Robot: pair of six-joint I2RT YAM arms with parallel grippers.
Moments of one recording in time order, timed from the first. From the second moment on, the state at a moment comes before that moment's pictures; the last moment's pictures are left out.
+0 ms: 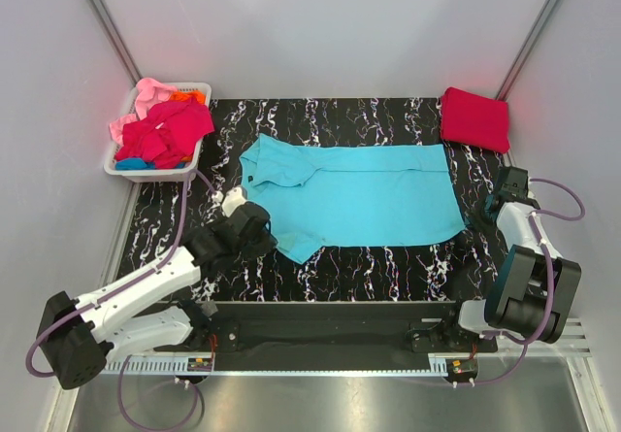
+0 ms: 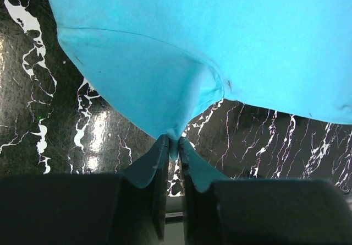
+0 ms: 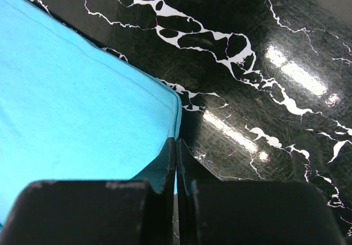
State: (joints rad) left arm -0.80 1.00 0.71 -0.61 -0.30 -1.13; right arm -0.35 1.36 0.80 -0.52 0.03 0.70
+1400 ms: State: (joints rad) left arm -0.84 1.18 1.00 -0.71 -0.58 -1.14; right arm -0.35 1.39 0.92 -0.46 -0.13 0.69
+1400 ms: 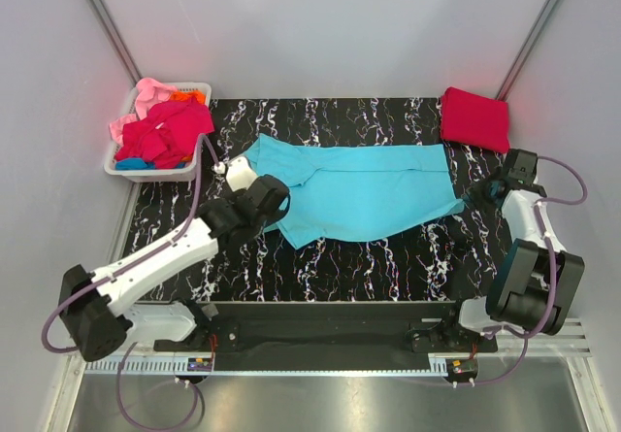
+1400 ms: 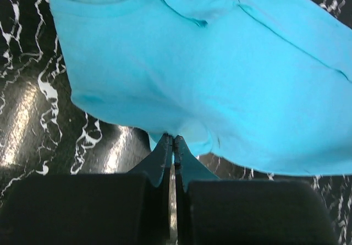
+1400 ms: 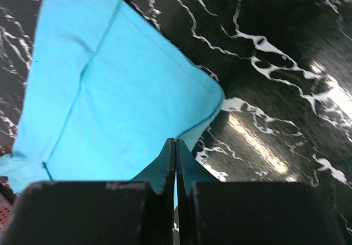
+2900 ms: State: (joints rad) left arm -0.39 1.80 1.34 -0.36 -0.51 -0.88; right arm -0.32 2.10 1.49 -0.25 -0.48 0.58
